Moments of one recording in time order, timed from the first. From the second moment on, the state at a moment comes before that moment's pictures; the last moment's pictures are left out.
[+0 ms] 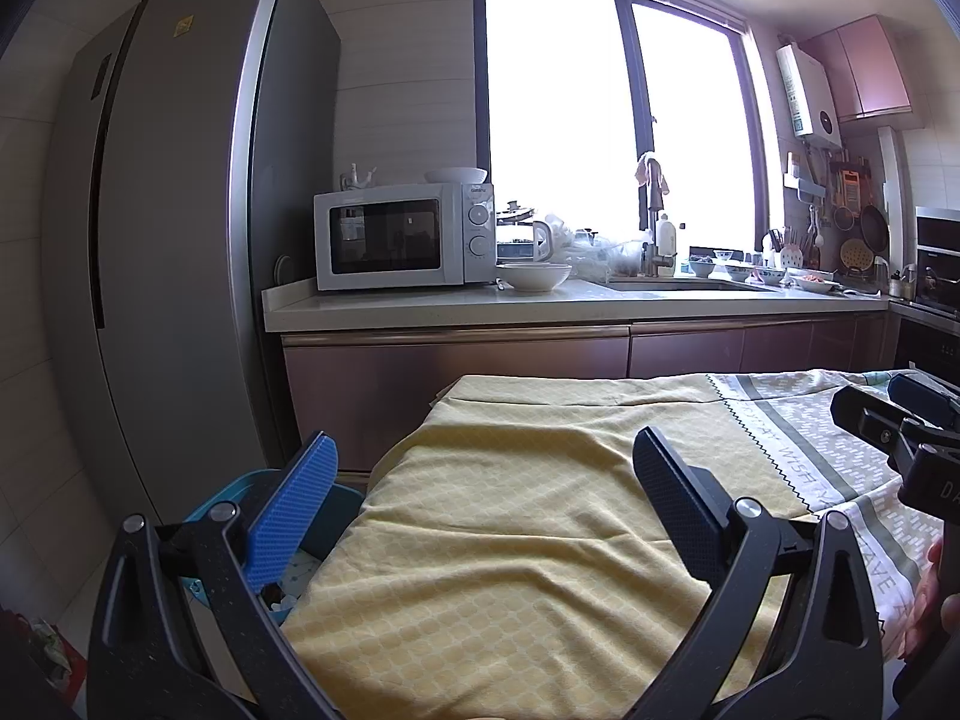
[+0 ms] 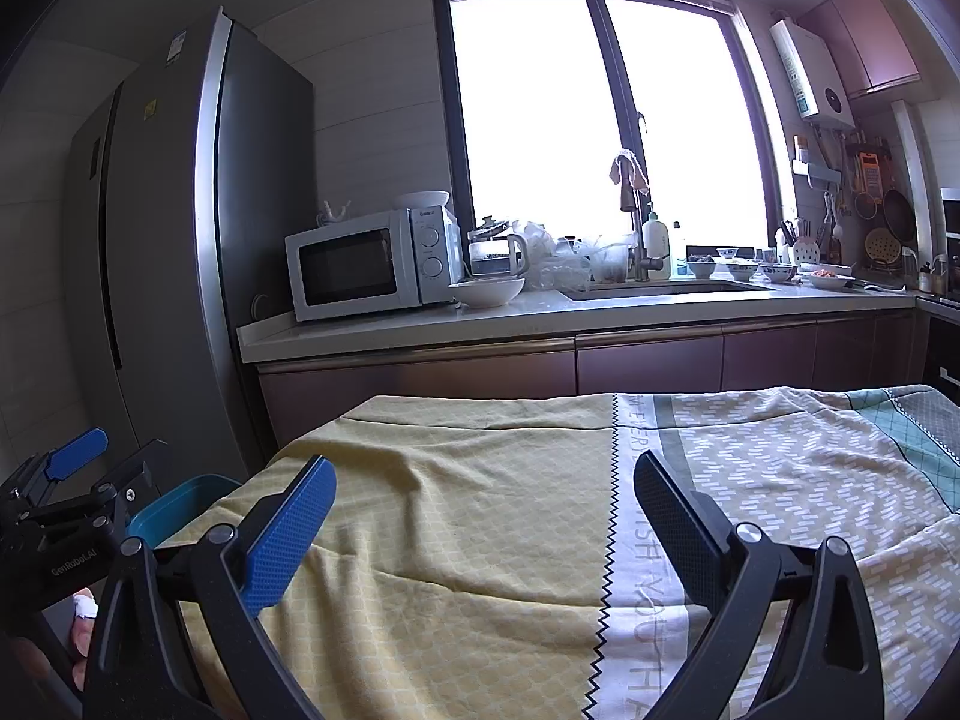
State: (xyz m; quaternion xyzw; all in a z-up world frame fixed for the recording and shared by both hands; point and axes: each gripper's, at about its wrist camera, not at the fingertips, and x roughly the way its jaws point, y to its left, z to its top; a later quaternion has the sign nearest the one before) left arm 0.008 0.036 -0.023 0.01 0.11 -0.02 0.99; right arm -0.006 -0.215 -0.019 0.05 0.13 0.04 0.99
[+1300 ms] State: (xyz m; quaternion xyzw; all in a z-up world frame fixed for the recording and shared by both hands) left arm 0.013 0.032 -0.026 0.01 0.11 -0.02 0.99; right arm -0.004 -0.219 -0.018 0.05 0.13 0.04 0.99
